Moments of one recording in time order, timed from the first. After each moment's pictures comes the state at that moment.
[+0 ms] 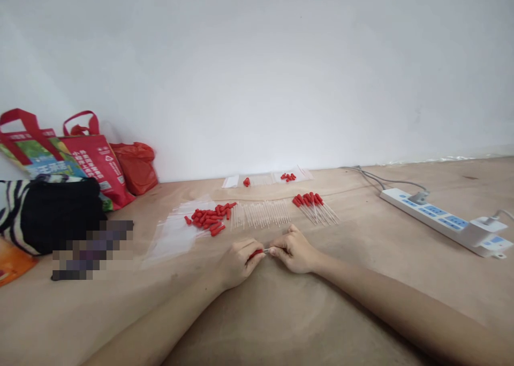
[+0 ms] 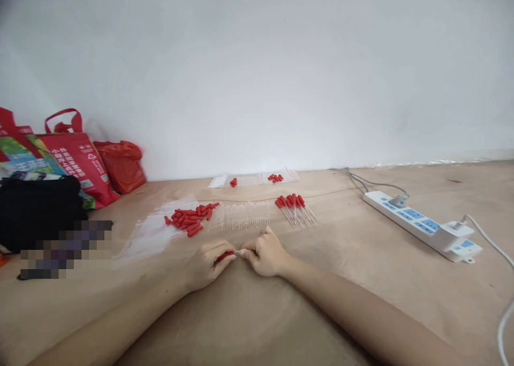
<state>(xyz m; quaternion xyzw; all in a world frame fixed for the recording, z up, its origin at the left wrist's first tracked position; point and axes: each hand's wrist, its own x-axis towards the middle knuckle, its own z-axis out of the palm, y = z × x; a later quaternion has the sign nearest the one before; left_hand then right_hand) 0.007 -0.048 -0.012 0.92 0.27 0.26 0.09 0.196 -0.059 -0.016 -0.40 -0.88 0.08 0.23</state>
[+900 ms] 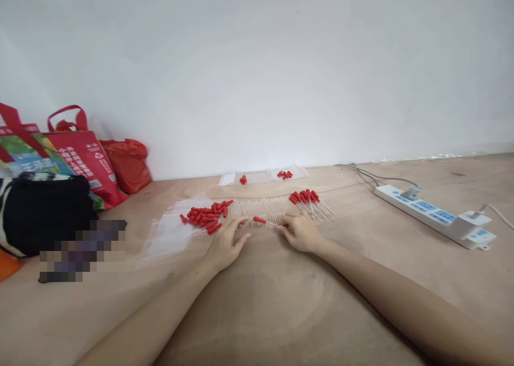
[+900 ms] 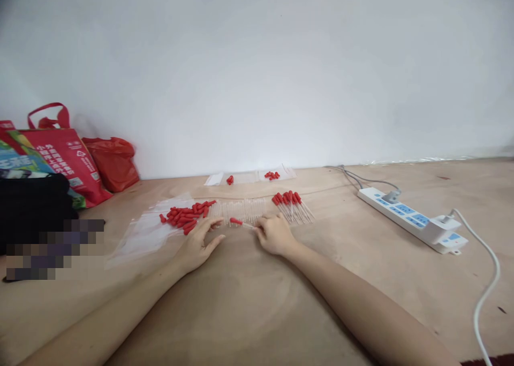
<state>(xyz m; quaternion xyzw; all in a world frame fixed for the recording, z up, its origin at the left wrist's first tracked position) -0.008 -0.024 -0.013 0.86 0.37 0.34 0.07 0.220 -0.038 -0.015 -0.53 -0.81 0.01 0.25</state>
